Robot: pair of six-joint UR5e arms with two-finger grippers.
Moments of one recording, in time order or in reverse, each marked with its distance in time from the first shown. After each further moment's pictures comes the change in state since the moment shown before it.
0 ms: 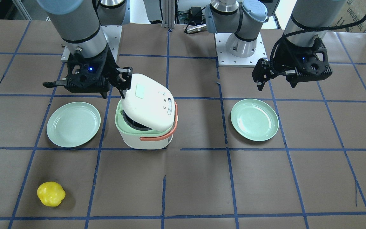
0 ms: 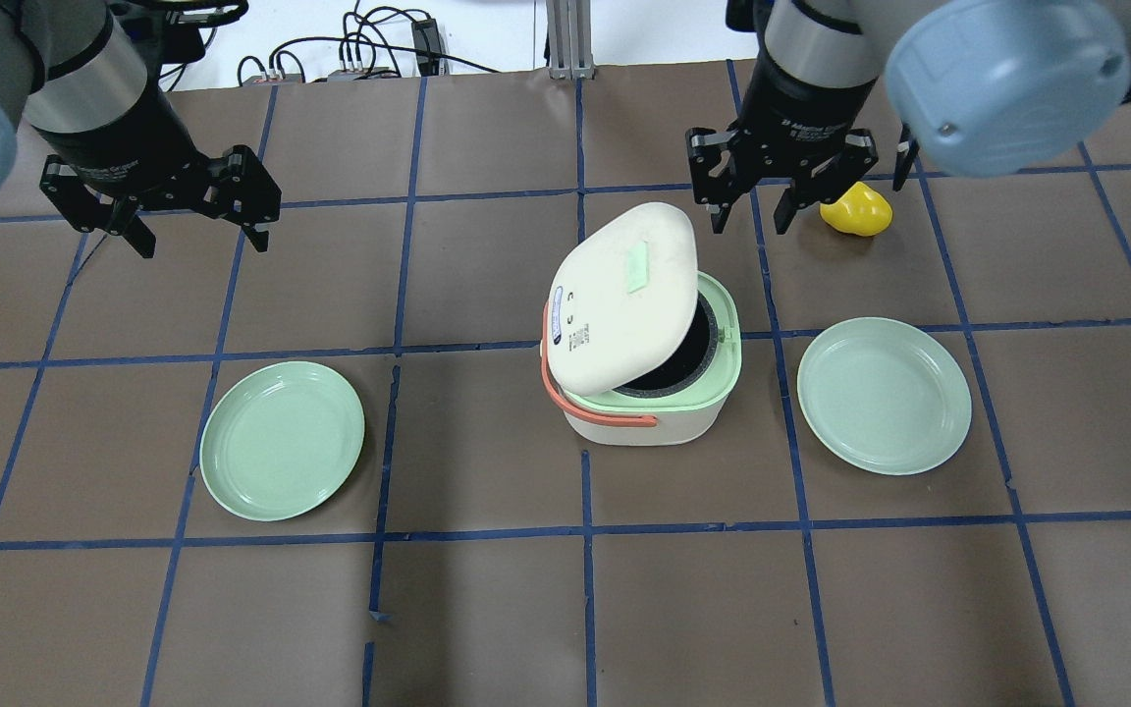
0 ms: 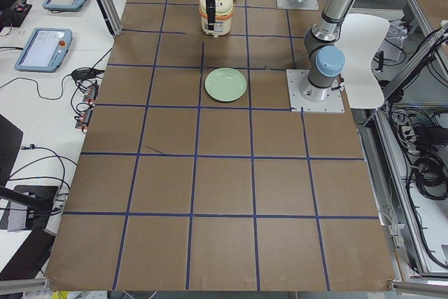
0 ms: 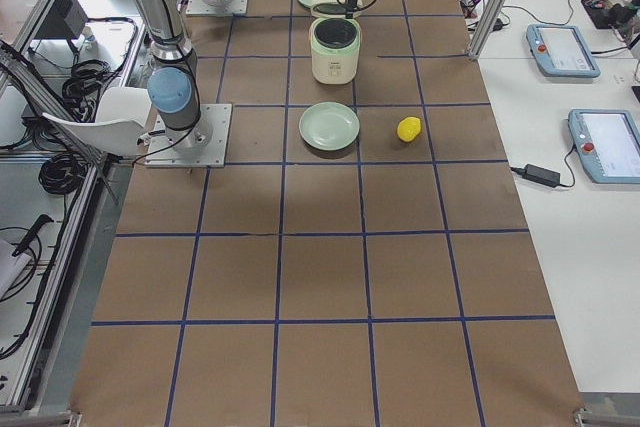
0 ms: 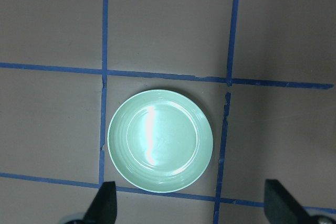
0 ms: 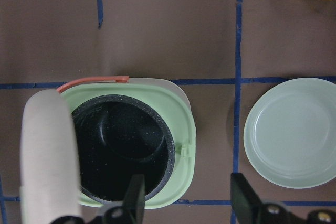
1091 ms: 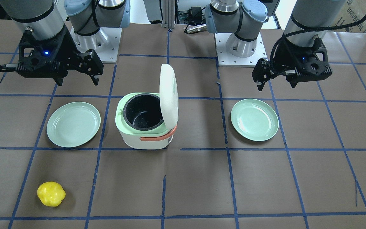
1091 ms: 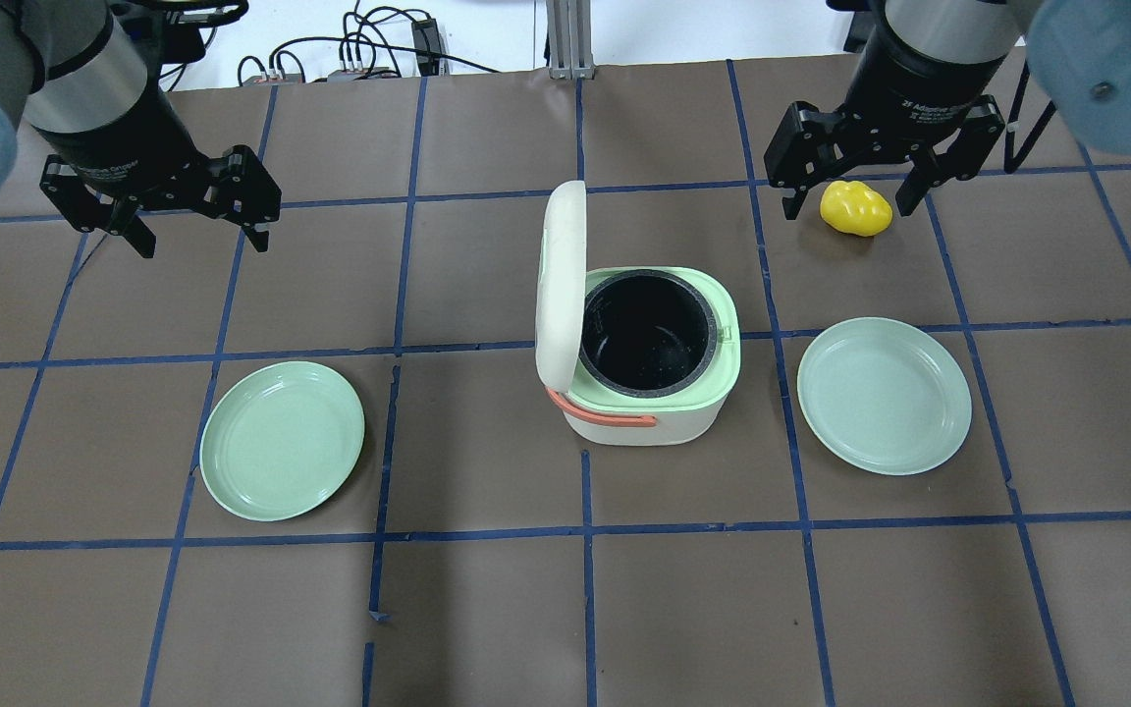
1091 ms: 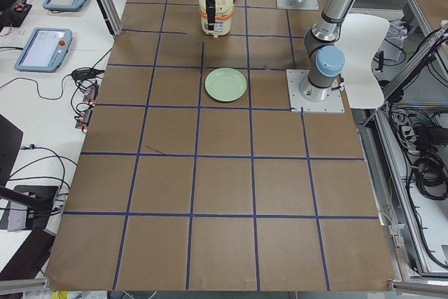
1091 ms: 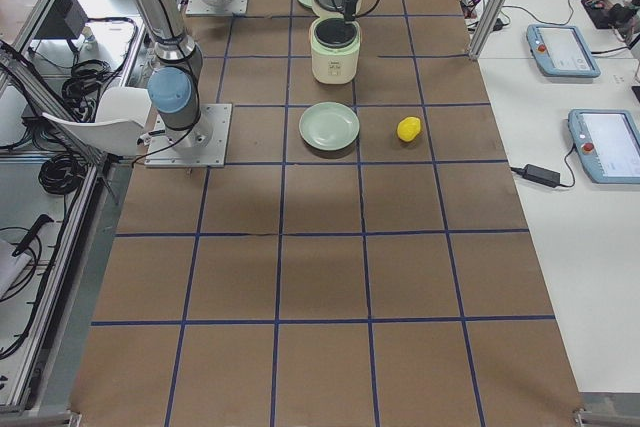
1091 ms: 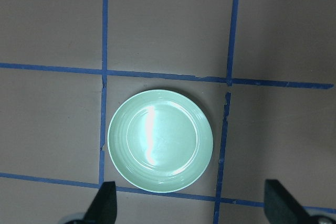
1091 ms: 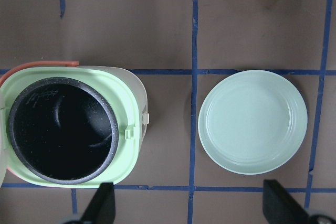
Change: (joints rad) left arm 0.000 0.000 0.000 0.000 0.000 0.001; right arm -0.088 -0.068 0.034 0.056 -0.043 -0.125
